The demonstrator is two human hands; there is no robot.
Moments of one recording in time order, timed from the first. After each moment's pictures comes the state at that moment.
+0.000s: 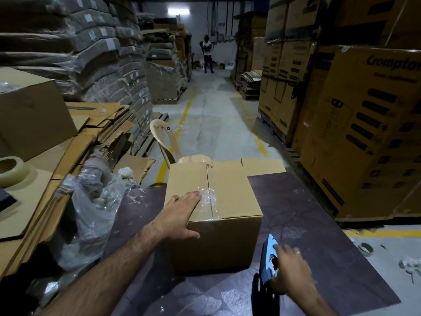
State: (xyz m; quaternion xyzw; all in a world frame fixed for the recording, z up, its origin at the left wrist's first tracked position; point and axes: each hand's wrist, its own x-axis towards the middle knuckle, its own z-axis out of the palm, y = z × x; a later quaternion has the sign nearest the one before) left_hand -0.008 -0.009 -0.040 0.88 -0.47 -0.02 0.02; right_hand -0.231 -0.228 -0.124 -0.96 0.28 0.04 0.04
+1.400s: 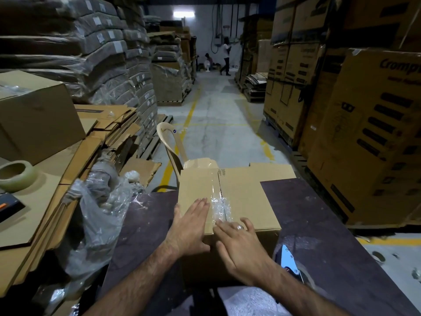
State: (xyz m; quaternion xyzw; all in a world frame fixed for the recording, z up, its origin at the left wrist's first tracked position) left_hand -0.013 -0.008 -0.046 0.91 -0.42 -0.02 -0.02; right_hand -0.139 -0.135 -0.046 -0.99 -0.03 -0.12 0.07
